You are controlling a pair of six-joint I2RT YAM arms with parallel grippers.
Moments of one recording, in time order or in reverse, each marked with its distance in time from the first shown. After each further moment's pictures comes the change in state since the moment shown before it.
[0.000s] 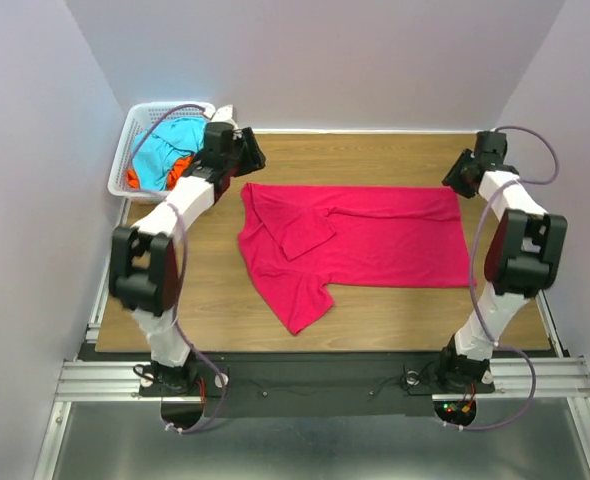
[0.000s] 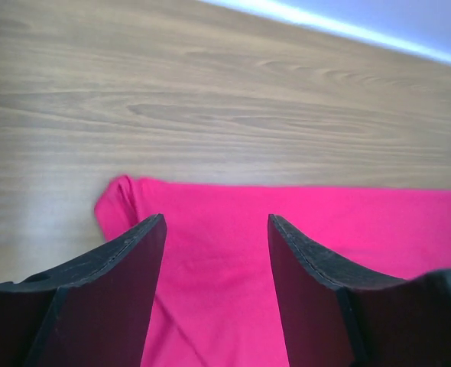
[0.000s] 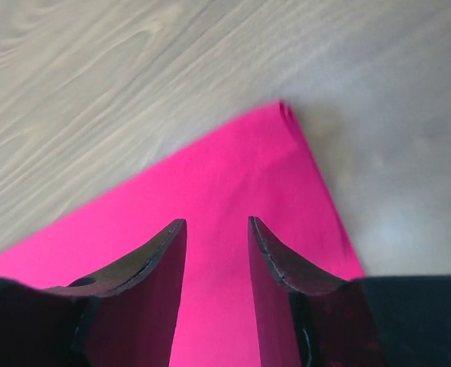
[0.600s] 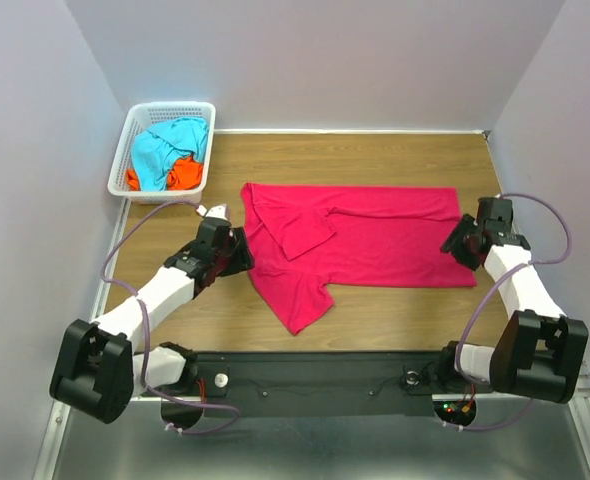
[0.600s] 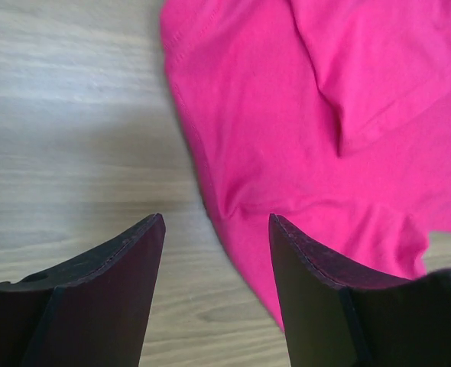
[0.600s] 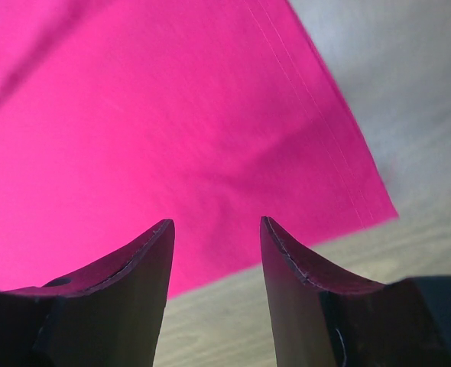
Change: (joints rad) left arm -0.129 -0.724 -0.830 -0.187 -0.091 -0.106; right arm -0.006 -0.718 -0.660 -0.184 0.006 0.033
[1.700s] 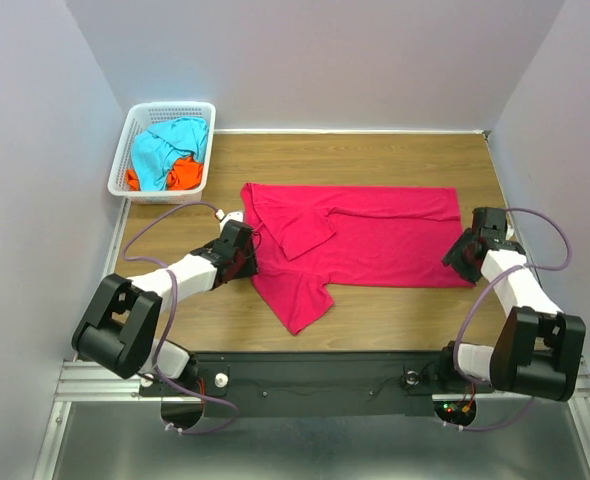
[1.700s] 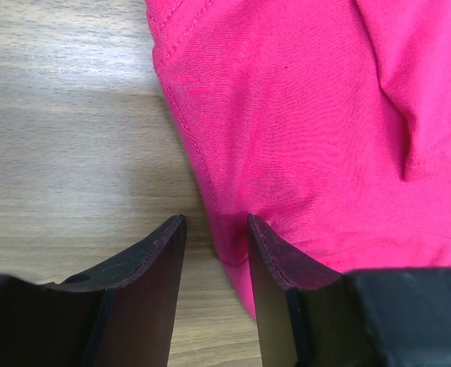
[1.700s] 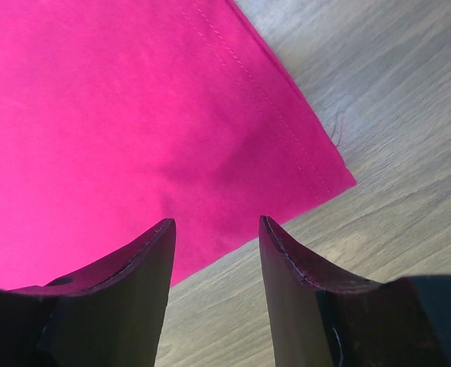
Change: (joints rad) left arm -0.100 0.249 0.009 0.103 -0.124 -0.010; right arm 0.000 -0.013 -0.098 -0.024 0.114 0.064
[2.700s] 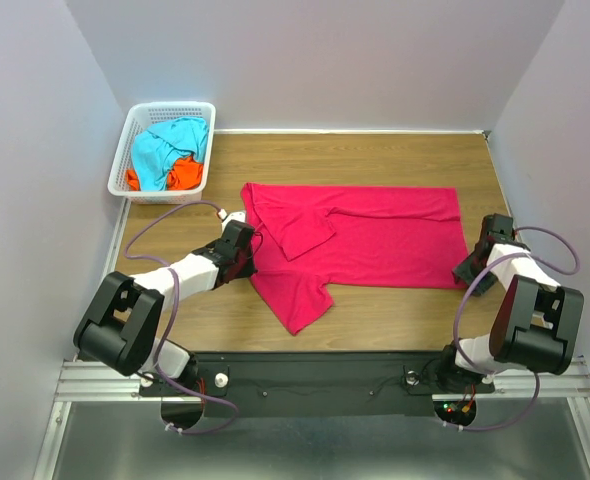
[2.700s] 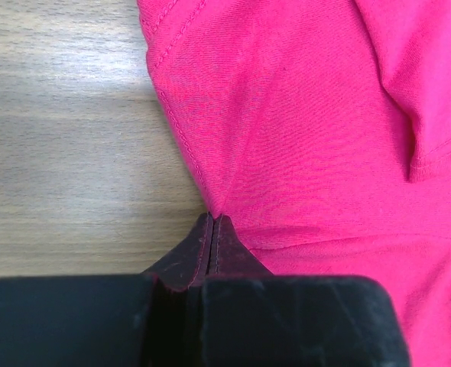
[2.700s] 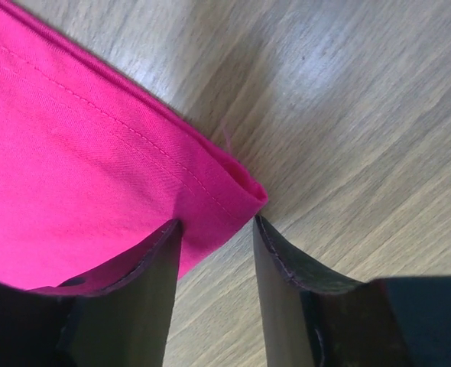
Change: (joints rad) left arm -0.008 0.015 0.003 0.008 -0.012 0.029; right arm -0.125 0.169 -0.015 -0.010 0.058 0.077
